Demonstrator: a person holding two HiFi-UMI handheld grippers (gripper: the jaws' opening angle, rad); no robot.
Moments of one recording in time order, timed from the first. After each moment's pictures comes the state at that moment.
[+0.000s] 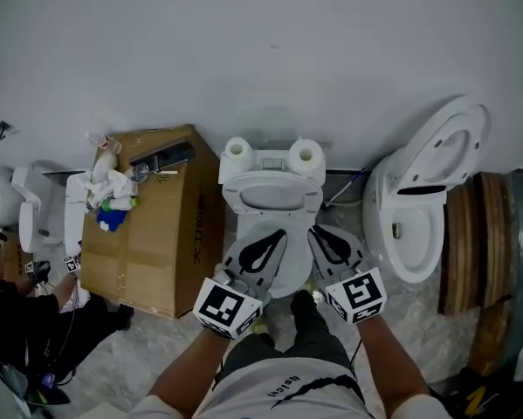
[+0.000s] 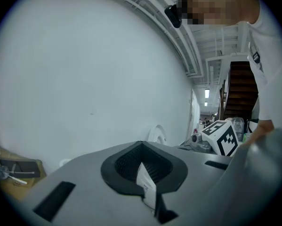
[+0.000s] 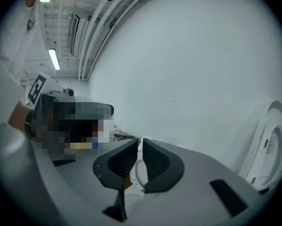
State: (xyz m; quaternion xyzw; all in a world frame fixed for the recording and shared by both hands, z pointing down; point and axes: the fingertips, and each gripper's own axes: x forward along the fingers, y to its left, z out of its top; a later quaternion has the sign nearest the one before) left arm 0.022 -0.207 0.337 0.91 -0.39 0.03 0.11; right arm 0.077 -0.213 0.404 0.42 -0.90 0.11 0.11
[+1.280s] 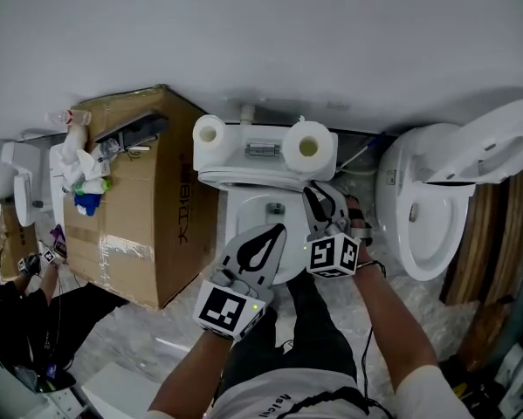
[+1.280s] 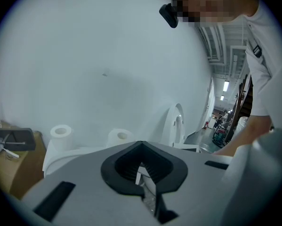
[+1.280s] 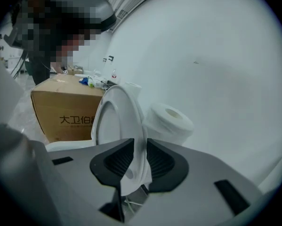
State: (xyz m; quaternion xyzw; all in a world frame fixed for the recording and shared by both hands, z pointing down) left arm 0.046 -0.312 0.491 0.87 -0.44 0.11 0.20; right arm 0.085 -0.370 0.631 0.37 -0.86 -0.07 0.34
